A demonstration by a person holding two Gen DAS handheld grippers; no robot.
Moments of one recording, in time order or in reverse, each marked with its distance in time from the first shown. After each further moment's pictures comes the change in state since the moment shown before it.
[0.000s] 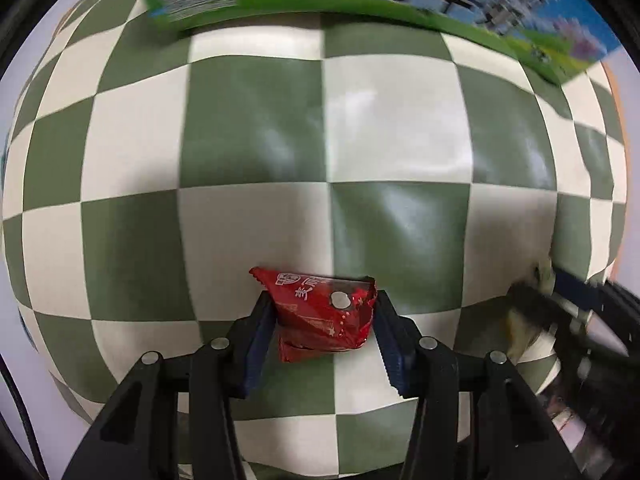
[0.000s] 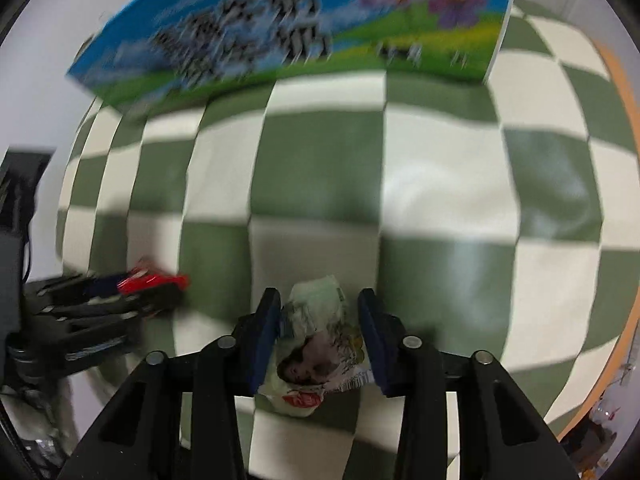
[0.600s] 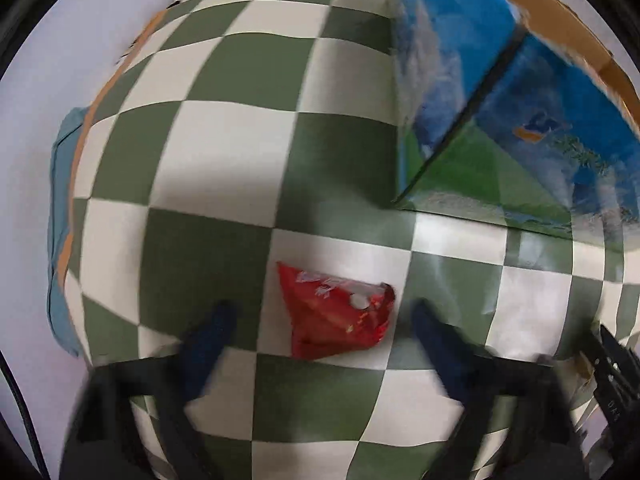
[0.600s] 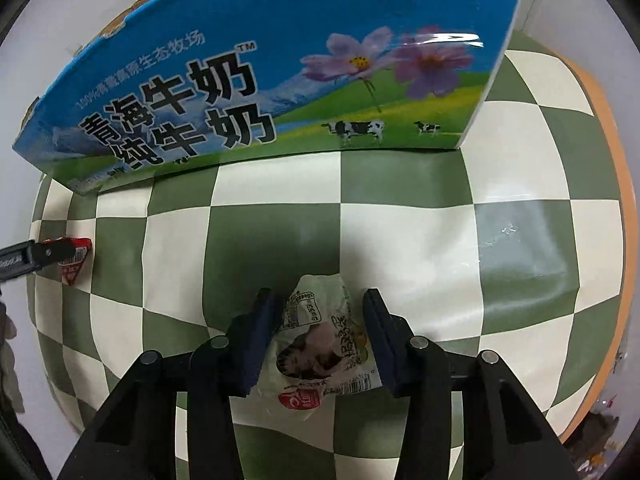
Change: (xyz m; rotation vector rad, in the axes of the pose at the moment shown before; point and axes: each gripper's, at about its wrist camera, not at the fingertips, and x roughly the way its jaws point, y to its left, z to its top) left arm -0.034 0.120 0.084 -0.183 -0.123 0.104; right arm 0.012 -0.010 0.053 0.075 -0.136 -0.142
